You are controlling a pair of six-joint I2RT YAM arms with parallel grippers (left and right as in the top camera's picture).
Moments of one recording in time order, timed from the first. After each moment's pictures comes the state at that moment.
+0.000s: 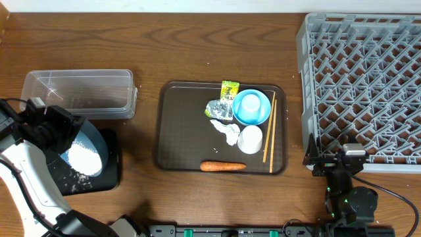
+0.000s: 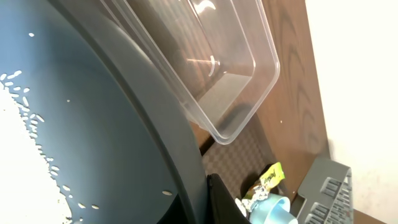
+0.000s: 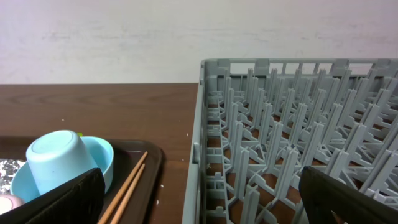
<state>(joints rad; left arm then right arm) 0.74 1.38 1.11 -0.90 0.64 -0.39 -0.01 0.01 0.01 -0.07 -0.05 0.04</state>
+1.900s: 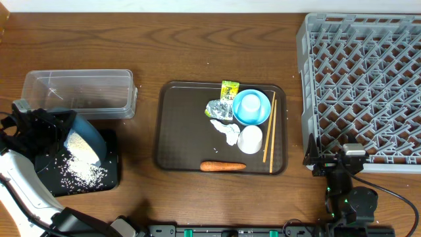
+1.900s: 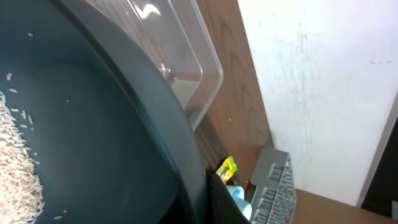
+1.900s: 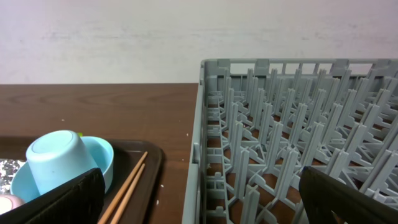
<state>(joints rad) 0.88 1.39 1.10 -0.89 0.92 -0.33 -0.01 0.01 0.01 -0.07 -0.05 0.04</state>
